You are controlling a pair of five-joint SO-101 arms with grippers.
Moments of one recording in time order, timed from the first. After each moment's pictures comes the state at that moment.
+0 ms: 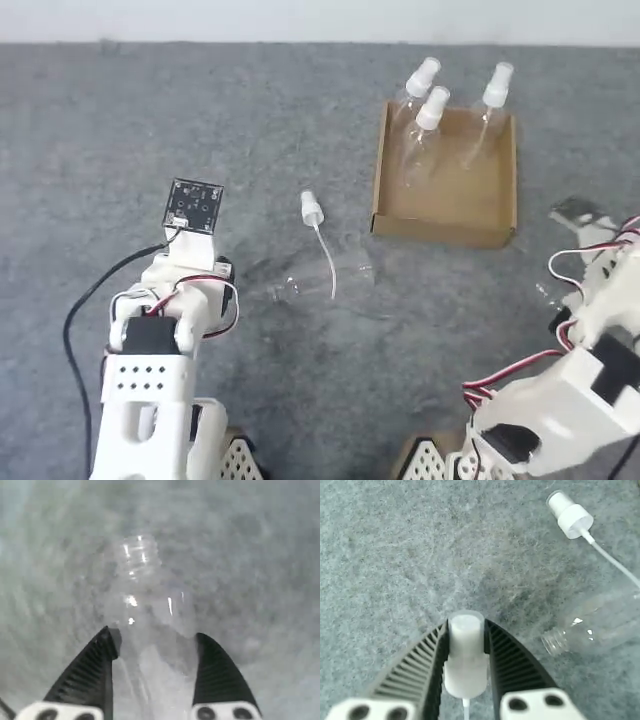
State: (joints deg) left arm -6.0 -60.3 70.9 55.4 -5.1; right arm 39.8 12.3 16.5 72.9 59.6
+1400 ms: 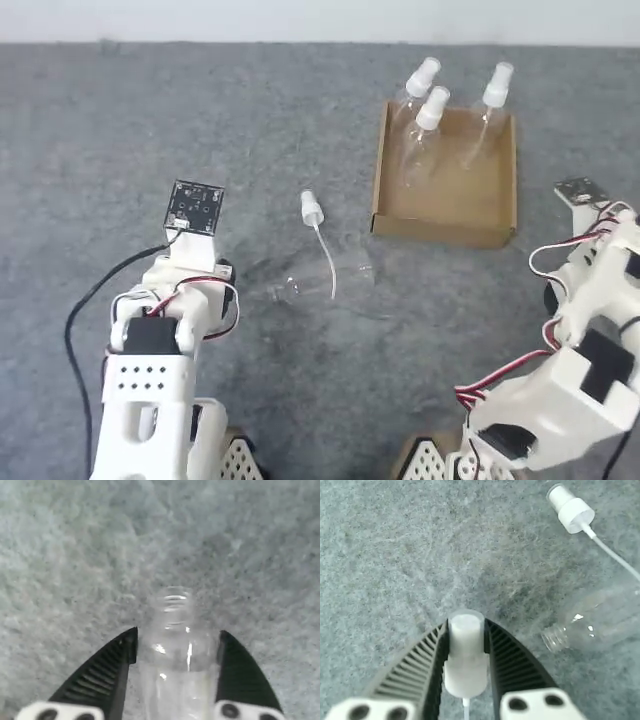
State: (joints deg) left arm -5.9 -60.3 71.7 55.4 -5.1; right arm 33.8 9.6 17.4 70.9 48.6
